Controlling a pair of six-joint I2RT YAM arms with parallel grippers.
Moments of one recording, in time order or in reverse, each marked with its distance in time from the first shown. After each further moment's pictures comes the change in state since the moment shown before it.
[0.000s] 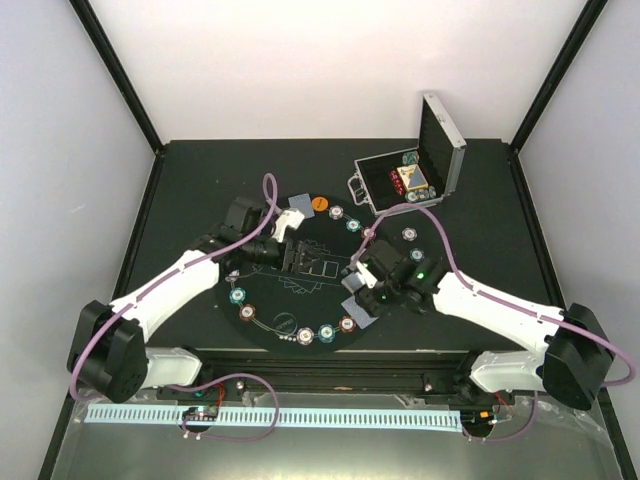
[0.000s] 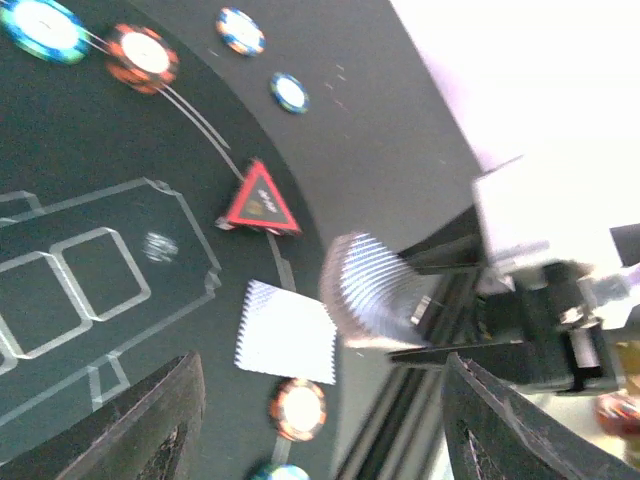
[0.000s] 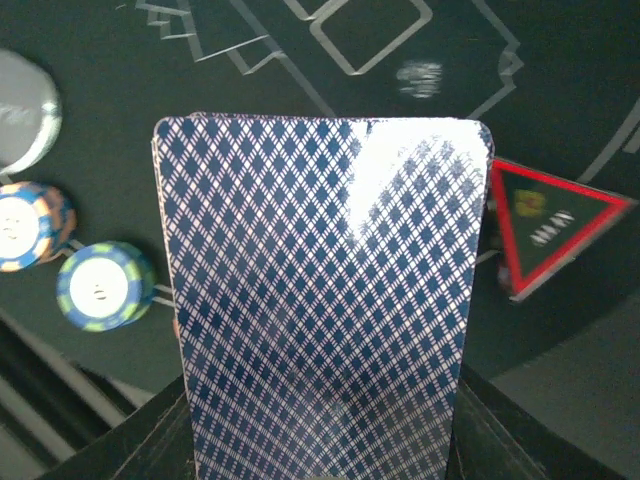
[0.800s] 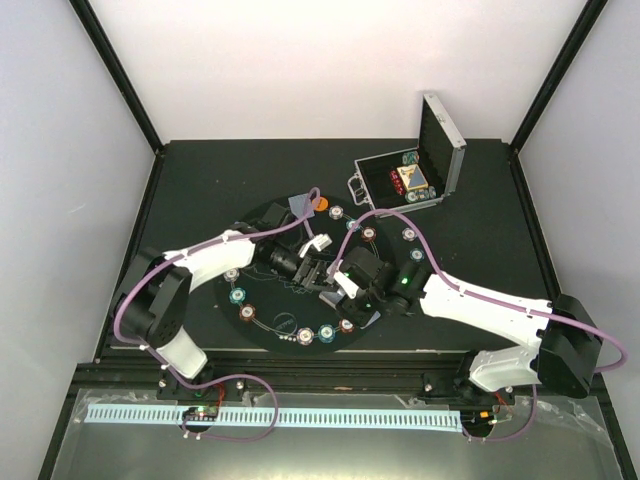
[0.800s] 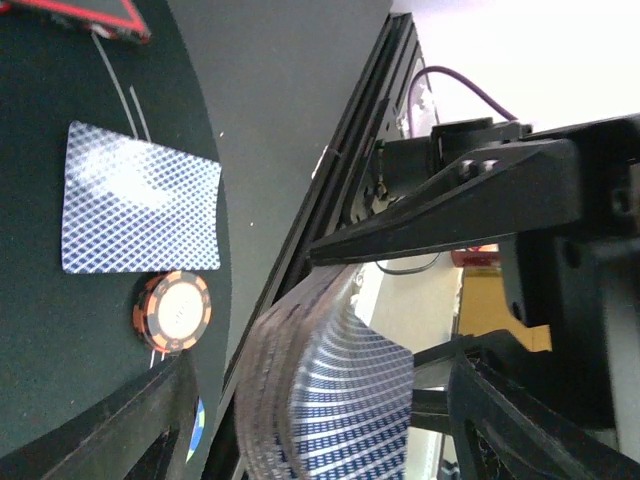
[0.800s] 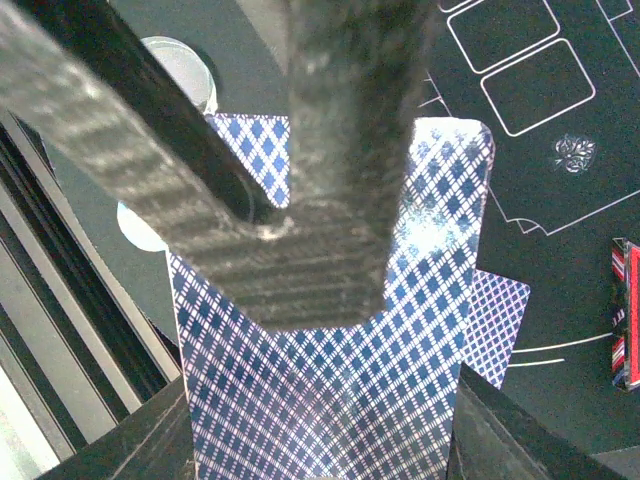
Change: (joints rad) left arm -0.077 0.330 0.124 -0.217 0.398 0.171; right arm 0.167 0.080 0.085 0.009 -0.072 -0.078
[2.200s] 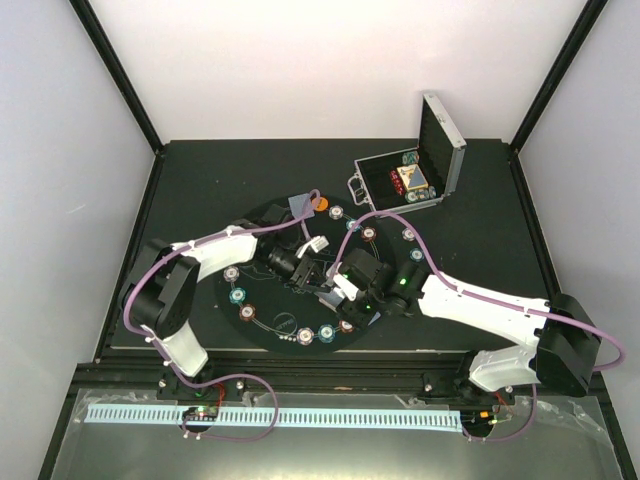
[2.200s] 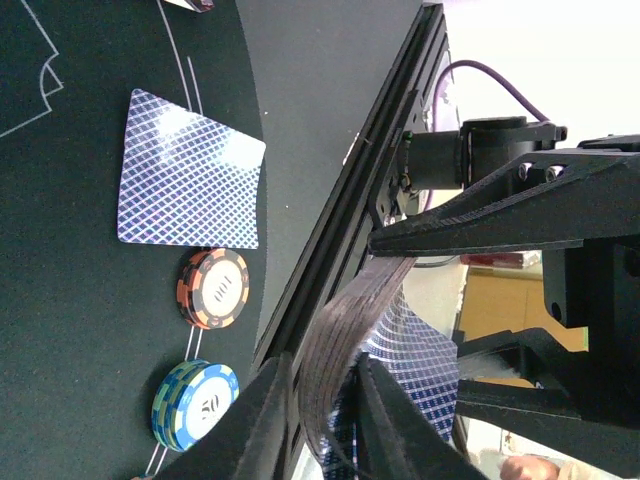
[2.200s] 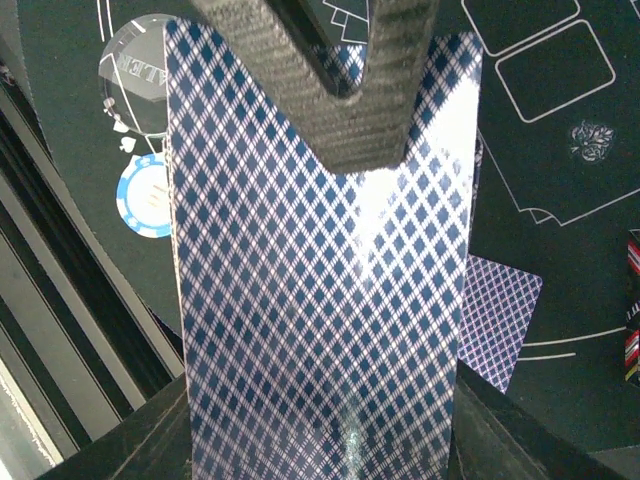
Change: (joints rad) left arm 0.037 0.081 0.024 -0.099 -0.022 0.074; right arm 0.006 0.008 -0.003 -0.008 -0.009 -0.007
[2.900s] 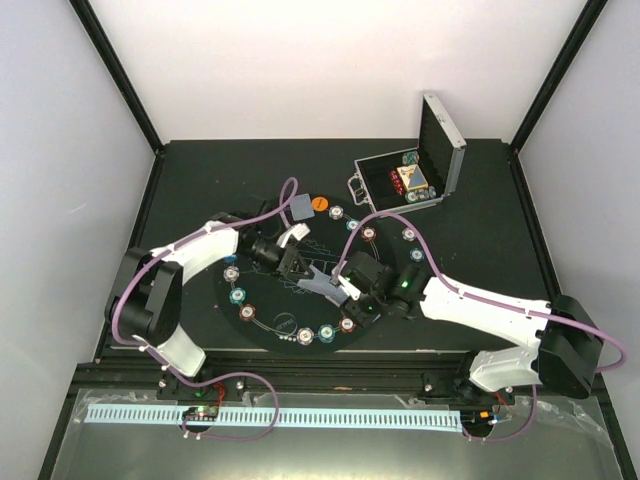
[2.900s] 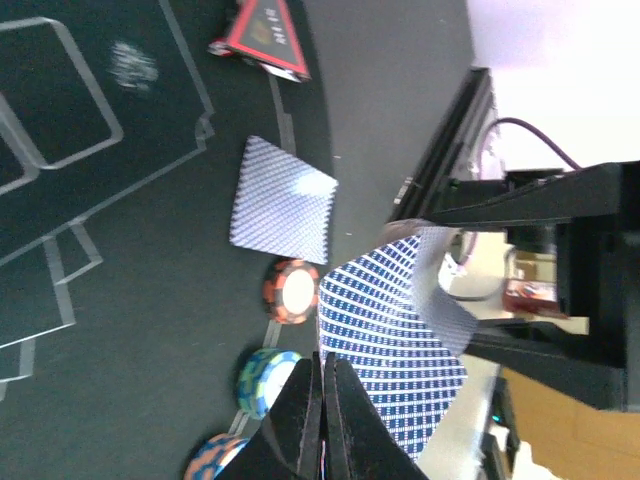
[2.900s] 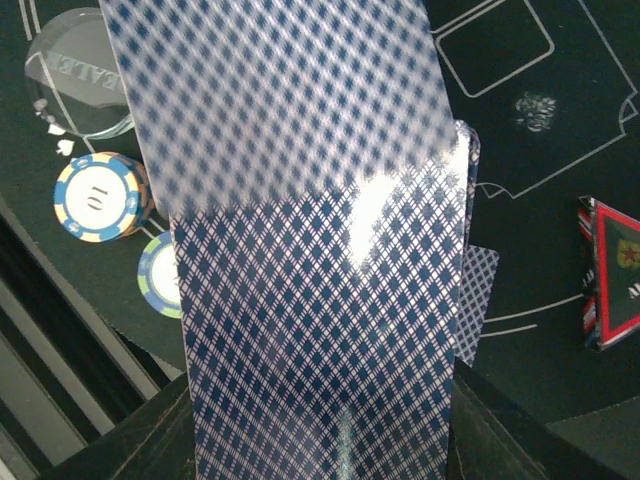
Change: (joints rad) left arm 0.111 -0.072 0.002 -0.058 -0.059 0.035; right arm 0.000 -0.013 -0.031 0.008 0.076 0.045
